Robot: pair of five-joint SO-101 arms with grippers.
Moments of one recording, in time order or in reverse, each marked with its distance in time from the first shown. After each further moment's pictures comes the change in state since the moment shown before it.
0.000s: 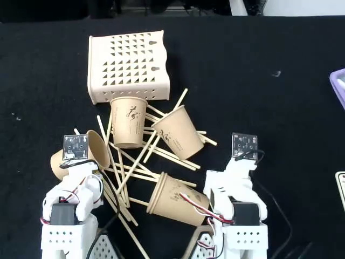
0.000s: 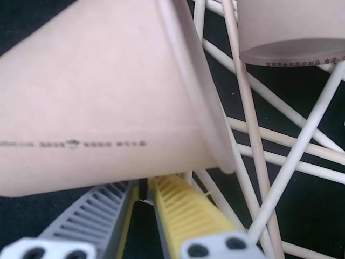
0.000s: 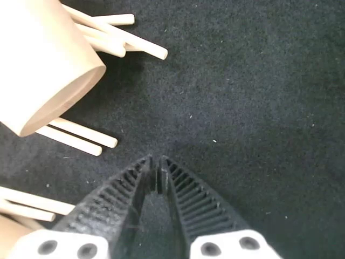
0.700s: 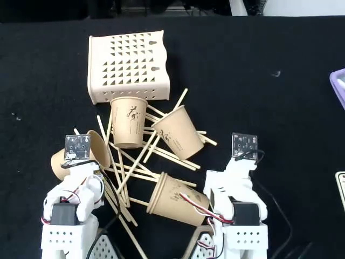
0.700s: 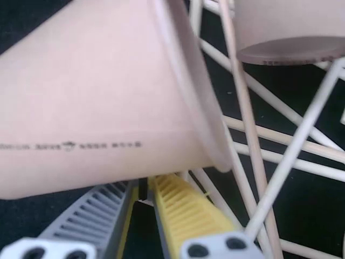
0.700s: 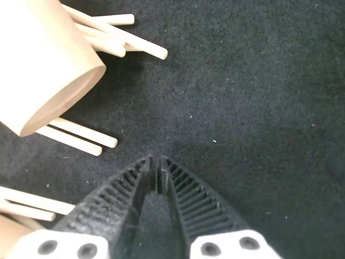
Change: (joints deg) left arm 1.4 0.0 0.0 0.0 0.0; right arm 0.0 0.0 0.0 0.0 0.0
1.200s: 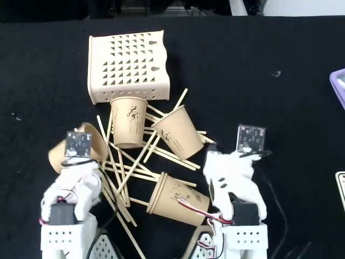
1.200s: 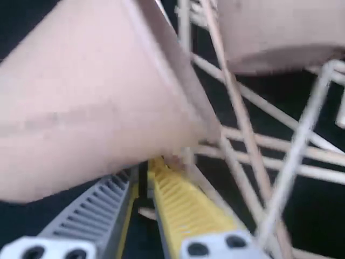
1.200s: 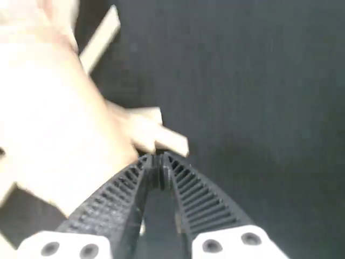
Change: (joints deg) left arm -6.0 0.0 -1.2 -7.2 -10.5; right arm -1.0 0.0 0.0 -24.4 0.0
